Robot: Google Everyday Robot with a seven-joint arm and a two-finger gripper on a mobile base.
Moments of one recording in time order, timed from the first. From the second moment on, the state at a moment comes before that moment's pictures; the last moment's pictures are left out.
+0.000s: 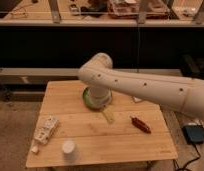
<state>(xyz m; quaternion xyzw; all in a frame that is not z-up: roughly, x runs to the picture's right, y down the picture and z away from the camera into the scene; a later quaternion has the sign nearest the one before) -0.026 0.107 0.669 -0.37 -0.08 -0.28 0.88</state>
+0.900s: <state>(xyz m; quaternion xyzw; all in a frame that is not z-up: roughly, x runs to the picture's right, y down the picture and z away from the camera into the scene) -0.180 0.036 0.778 -0.33 -0.15 -0.30 0.88</state>
